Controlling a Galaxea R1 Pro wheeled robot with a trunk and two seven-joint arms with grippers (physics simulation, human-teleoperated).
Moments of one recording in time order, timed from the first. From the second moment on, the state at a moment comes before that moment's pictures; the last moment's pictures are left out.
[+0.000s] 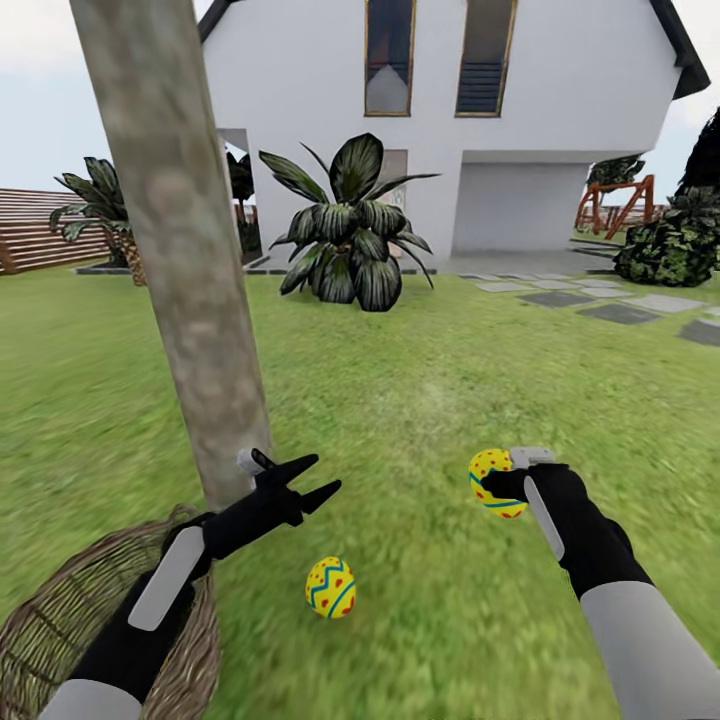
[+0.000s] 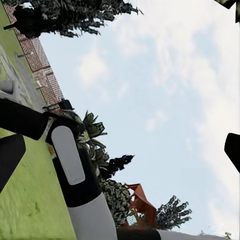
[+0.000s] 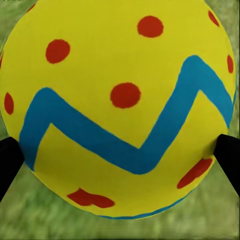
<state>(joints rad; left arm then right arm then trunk) -0.47 0.07 -0.12 -1.22 1.23 0.99 -0.80 -0.72 -0.13 0.01 -1.03 -0.07 0.86 -0.03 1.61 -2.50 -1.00</state>
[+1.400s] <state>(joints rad) -0.47 0.03 -0.13 -1.22 1.23 0.98 -0.77 -0.72 -0.07 0.08 -0.98 -0.07 0.81 -0.02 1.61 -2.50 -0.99</state>
